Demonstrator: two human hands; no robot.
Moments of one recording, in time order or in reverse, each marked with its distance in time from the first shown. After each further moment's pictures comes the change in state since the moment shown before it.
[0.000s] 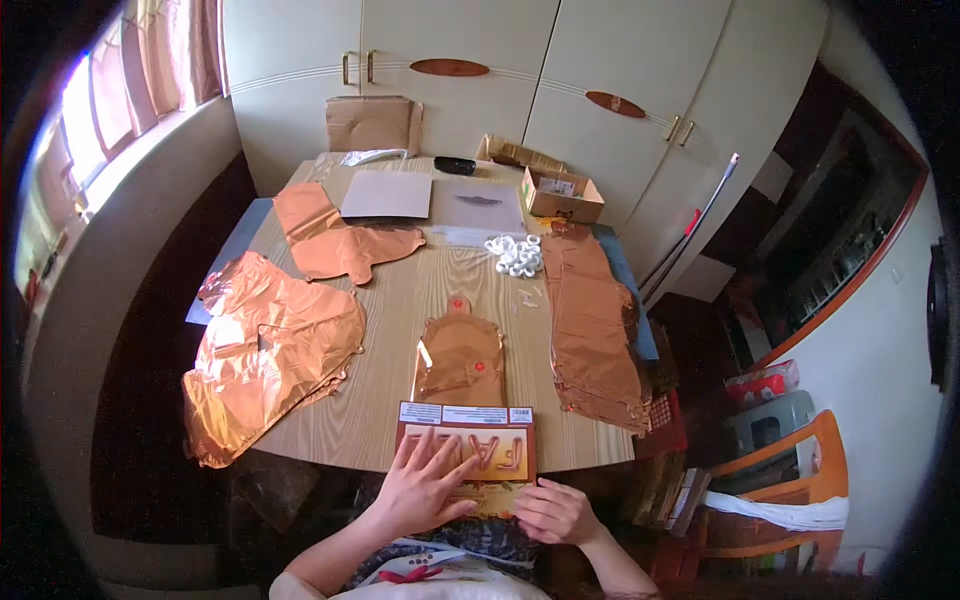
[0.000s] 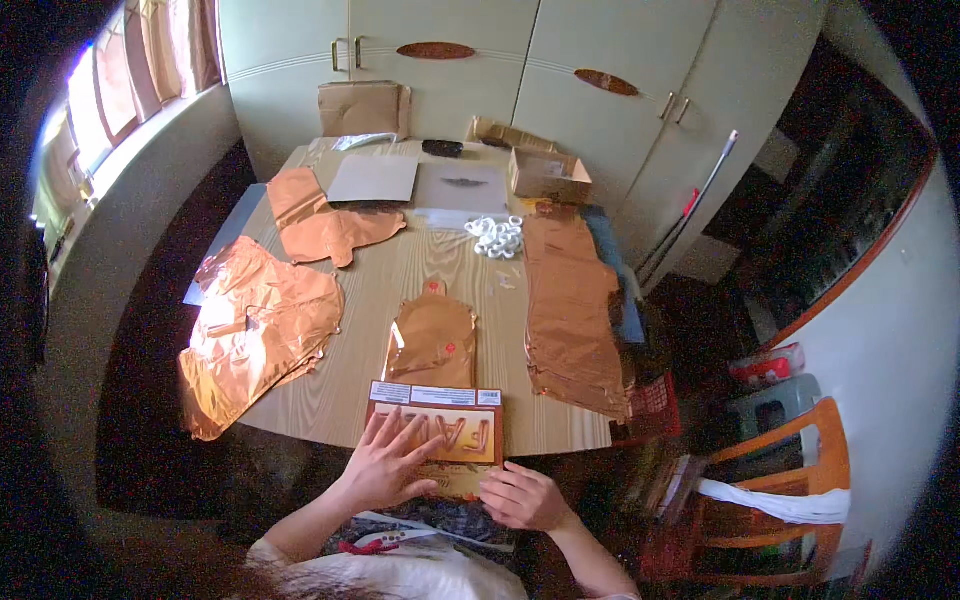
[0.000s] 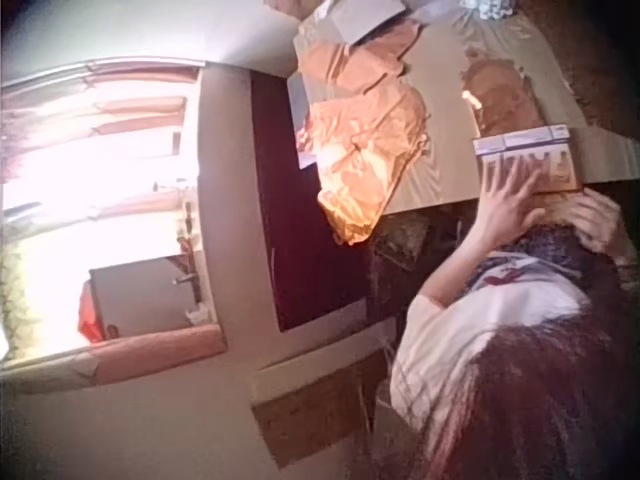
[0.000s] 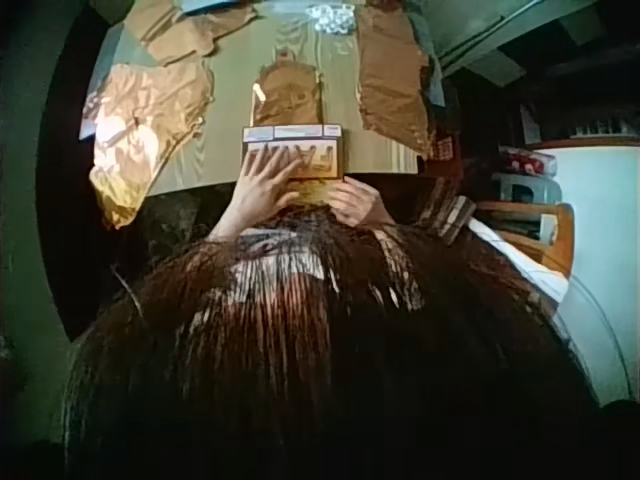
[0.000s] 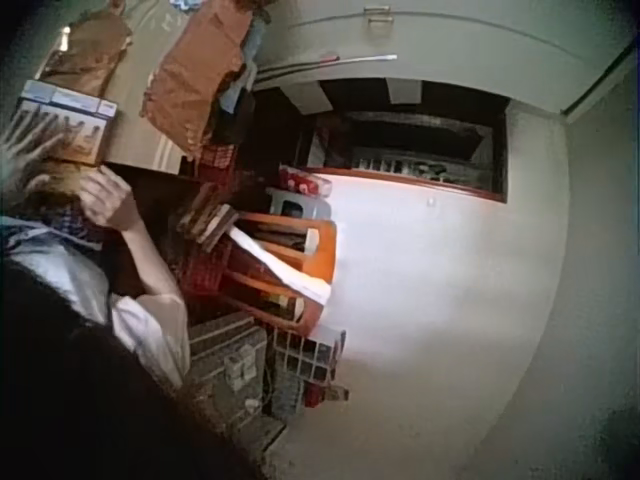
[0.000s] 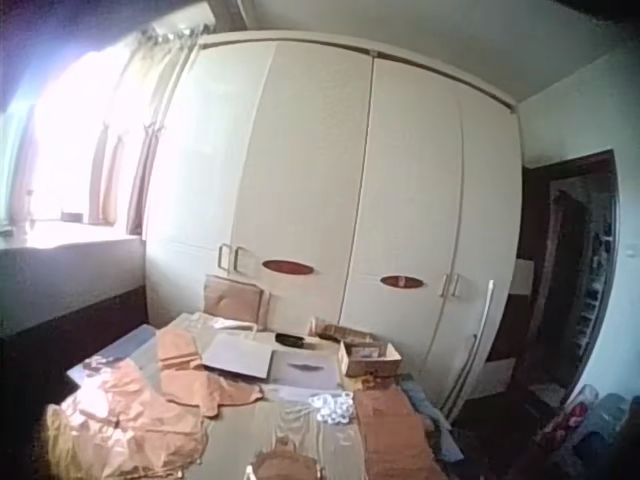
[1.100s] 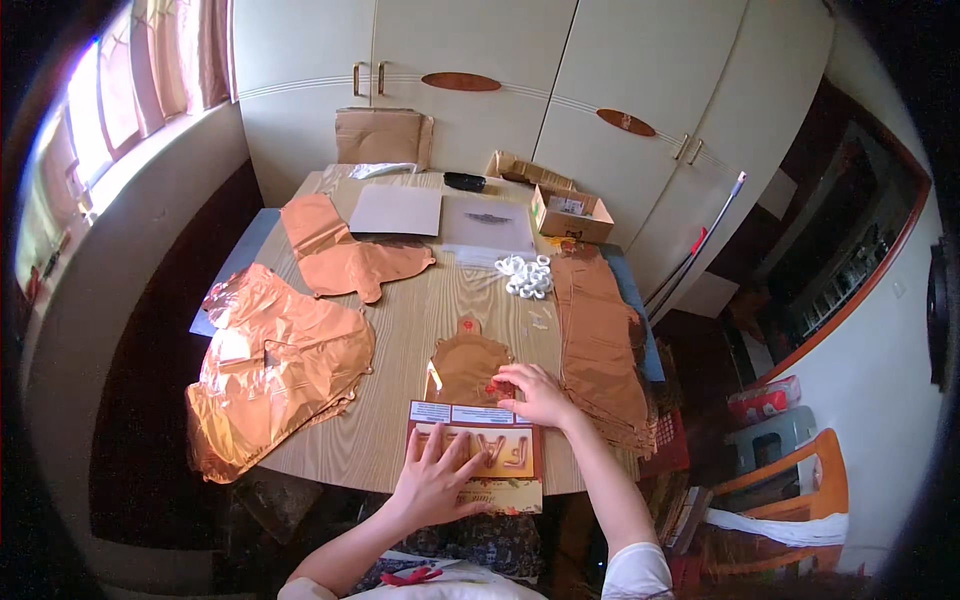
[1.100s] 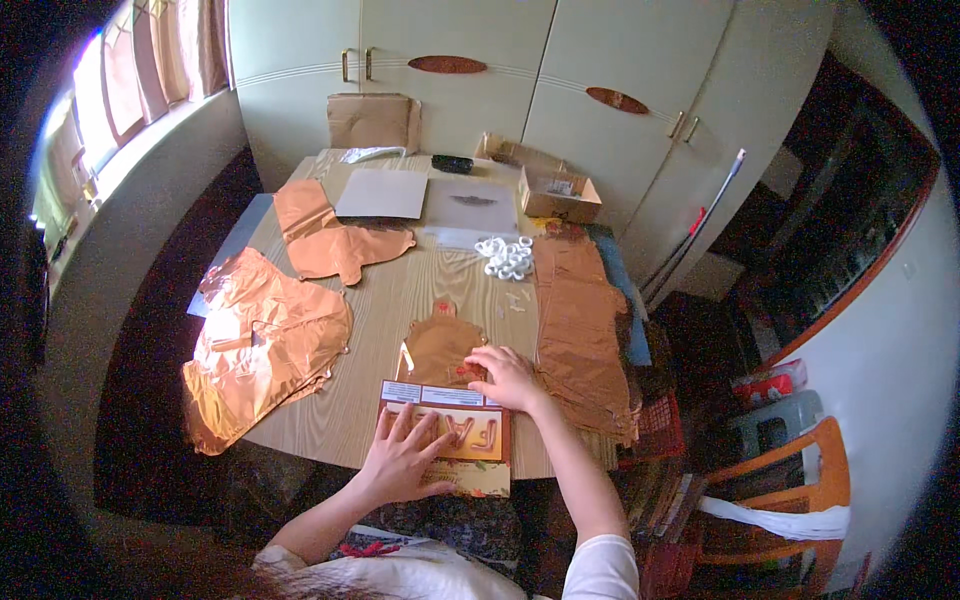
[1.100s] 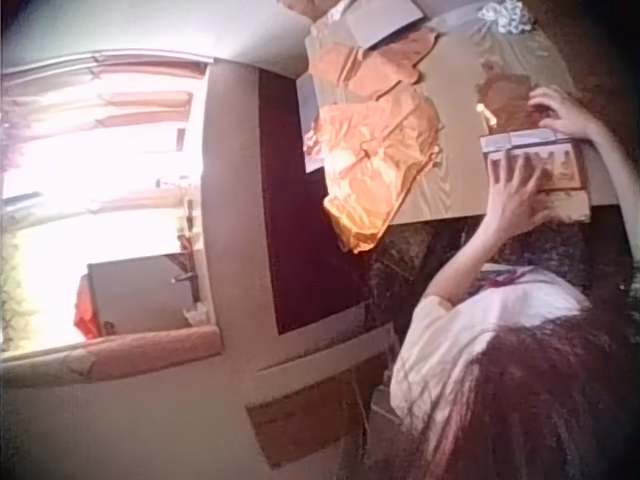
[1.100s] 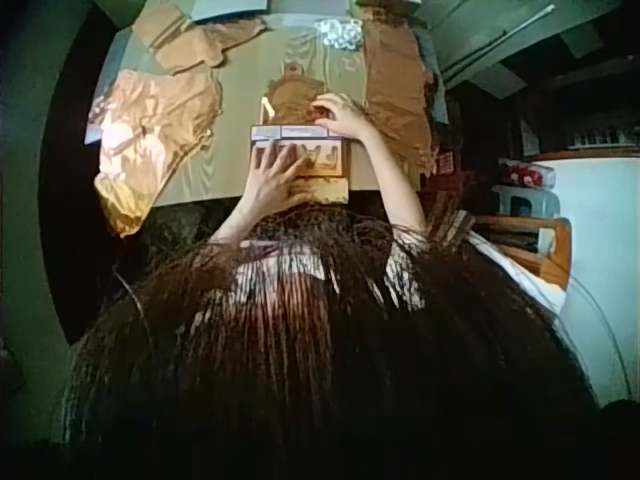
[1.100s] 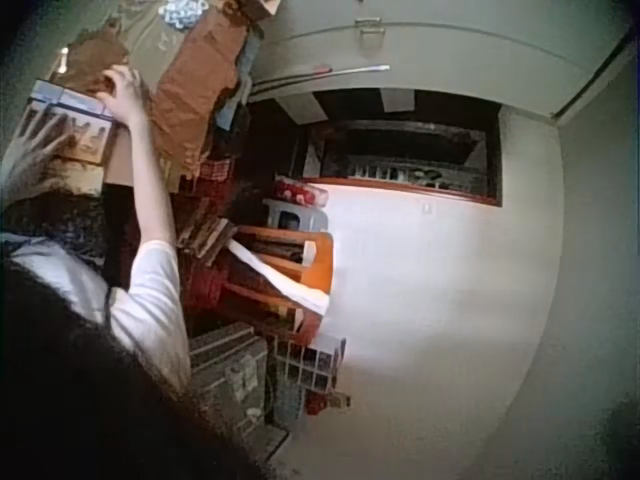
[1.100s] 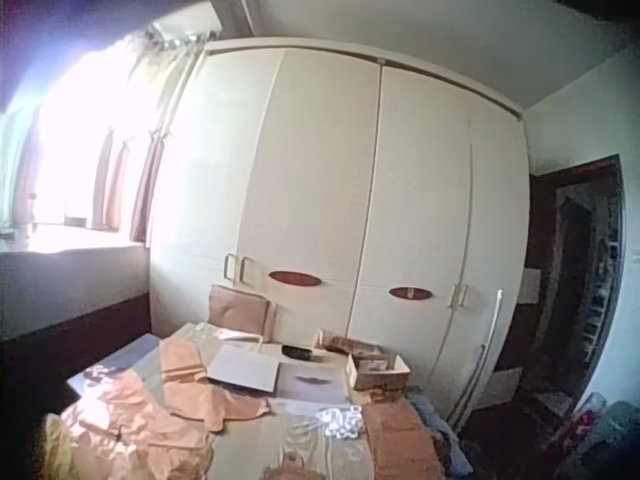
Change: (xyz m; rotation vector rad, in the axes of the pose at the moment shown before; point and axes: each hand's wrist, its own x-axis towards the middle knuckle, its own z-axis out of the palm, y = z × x) left_hand 0.035 -0.023 0.017 0.114 0.080 -0.009; right_hand 0.140 0.170 0.047 0.130 -0.312 0.434
